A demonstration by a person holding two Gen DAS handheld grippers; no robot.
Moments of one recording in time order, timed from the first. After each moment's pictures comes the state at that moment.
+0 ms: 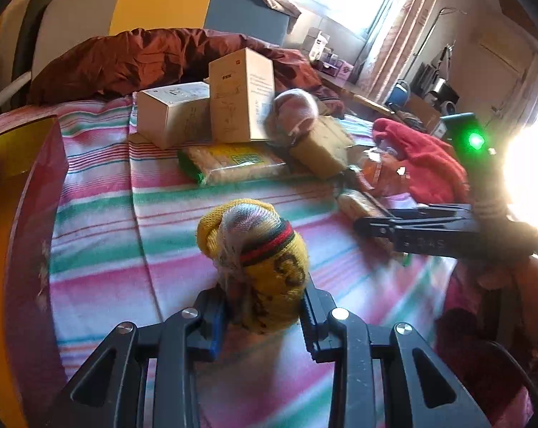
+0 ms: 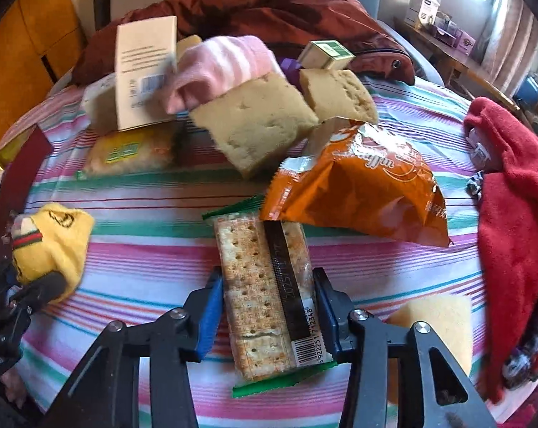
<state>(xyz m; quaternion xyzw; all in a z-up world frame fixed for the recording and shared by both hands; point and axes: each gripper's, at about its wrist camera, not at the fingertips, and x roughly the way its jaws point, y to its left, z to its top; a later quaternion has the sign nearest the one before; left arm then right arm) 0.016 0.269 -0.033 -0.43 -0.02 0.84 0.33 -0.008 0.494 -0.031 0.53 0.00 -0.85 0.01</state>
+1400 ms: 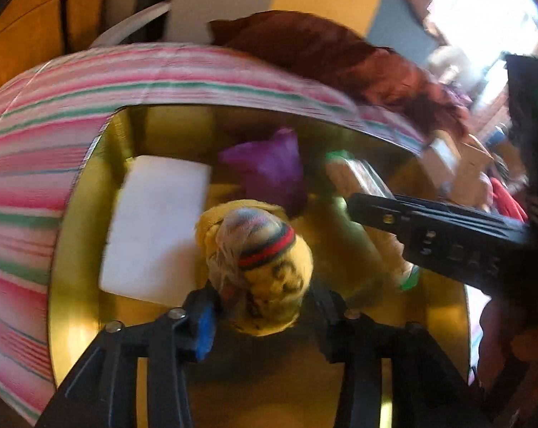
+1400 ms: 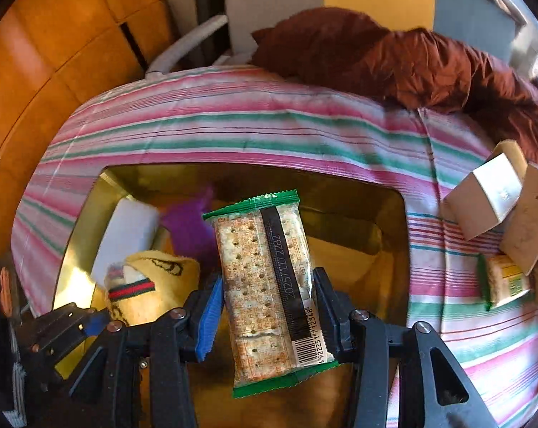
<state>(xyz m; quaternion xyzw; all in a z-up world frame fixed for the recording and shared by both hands) -0.092 0.008 -0.029 -0.54 -0.08 0.83 0.14 -0.113 0.141 0.003 0.55 -0.02 -0.83 0.12</state>
